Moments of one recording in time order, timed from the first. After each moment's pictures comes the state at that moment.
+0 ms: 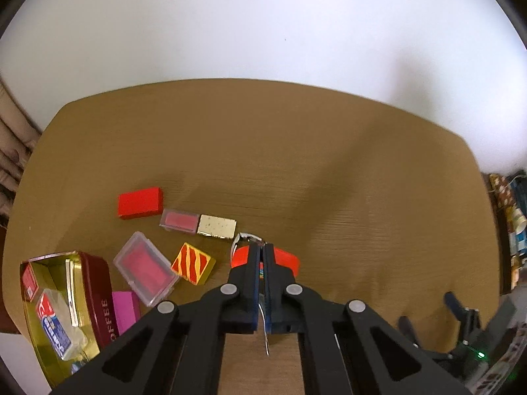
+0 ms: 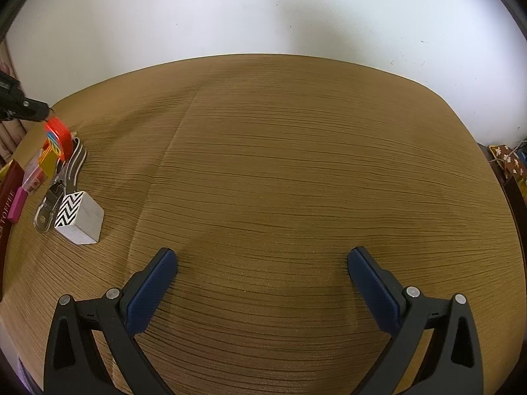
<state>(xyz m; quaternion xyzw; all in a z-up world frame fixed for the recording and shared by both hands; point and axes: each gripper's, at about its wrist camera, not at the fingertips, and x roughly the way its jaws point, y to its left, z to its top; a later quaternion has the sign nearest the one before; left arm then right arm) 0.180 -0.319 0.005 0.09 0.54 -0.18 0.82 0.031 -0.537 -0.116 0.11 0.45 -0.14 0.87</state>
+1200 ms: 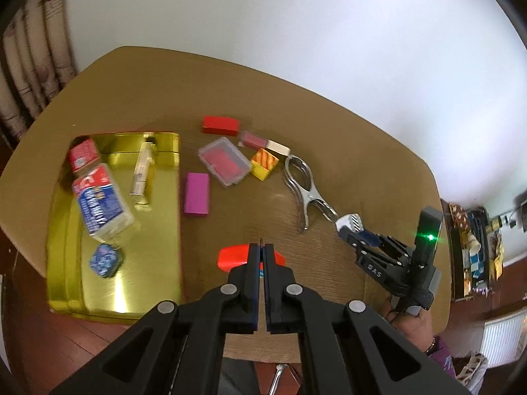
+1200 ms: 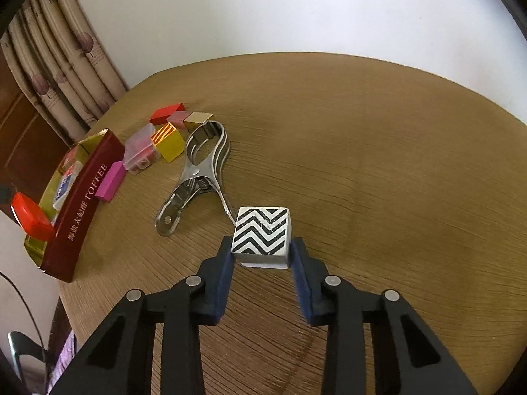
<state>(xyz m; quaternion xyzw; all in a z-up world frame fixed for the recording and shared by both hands) 0.066 -0.158 0.042 -0.05 0.54 -0.18 0.82 0.084 -0.452 -0.099 0.12 0.45 0.07 0.88</state>
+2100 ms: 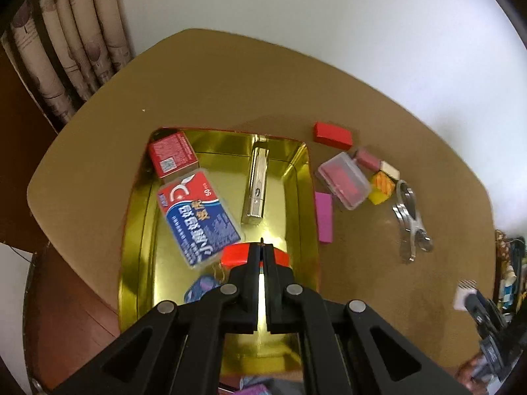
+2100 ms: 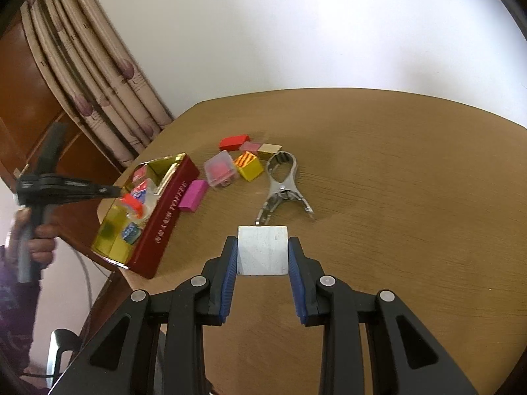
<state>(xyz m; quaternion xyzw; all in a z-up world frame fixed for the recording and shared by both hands) 0.131 -0.079 -0.007 -0.03 0.57 -0.08 0.82 0.022 -0.431 -0.022 0.16 0.40 0.12 0.89</state>
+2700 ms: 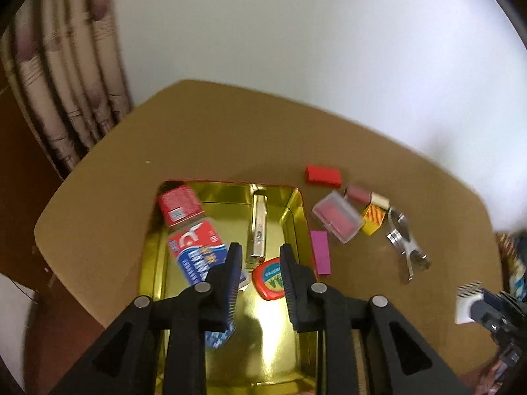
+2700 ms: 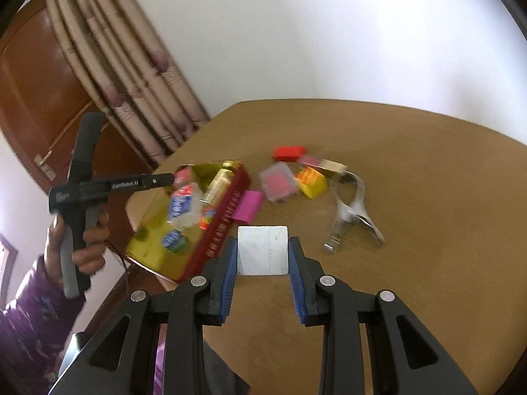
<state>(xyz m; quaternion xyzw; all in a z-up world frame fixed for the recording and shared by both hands) 0.104 -0.063 0.025 -0.02 0.46 -0.09 0.89 0.046 -0.358 0.021 0.14 0.38 0.20 0.89</state>
